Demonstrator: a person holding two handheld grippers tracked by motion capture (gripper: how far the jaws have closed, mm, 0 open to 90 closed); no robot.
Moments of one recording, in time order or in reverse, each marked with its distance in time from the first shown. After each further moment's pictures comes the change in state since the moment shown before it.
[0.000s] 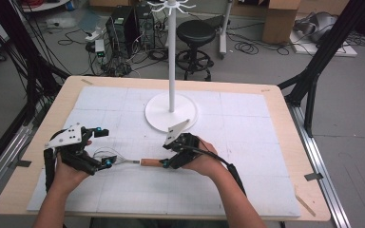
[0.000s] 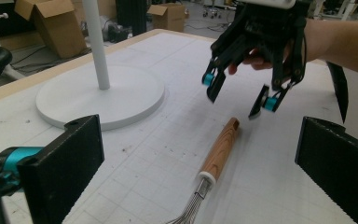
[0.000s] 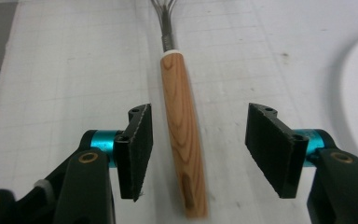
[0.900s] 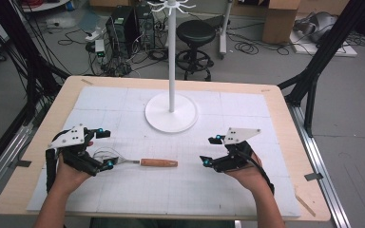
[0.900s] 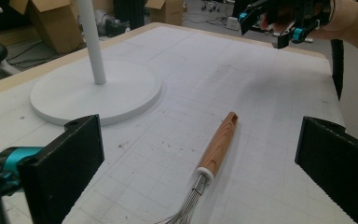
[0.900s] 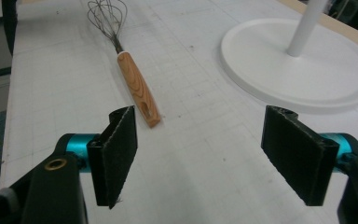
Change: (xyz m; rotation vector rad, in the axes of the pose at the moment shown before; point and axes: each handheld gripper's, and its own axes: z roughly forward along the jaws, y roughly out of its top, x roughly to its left) left arm -0.002 -0.001 0.004 0.024 -0.007 0.007; right arm 0.012 -0.093 -0.103 -0.271 -0.212 0.215
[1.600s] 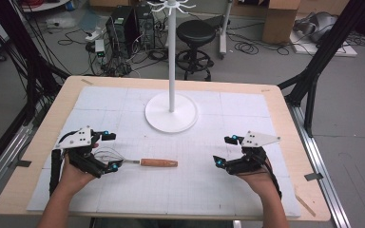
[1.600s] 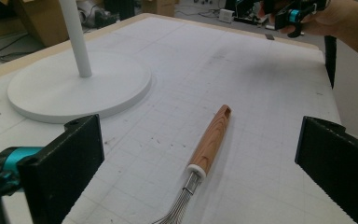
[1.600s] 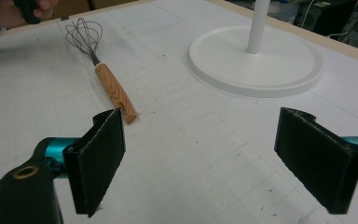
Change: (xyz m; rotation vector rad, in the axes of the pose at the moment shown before) left arm -0.002 -0.005 0.013 0.030 -0.035 -0.005; right arm -0.011 -0.029 -0.025 -0.109 -0.074 0.091
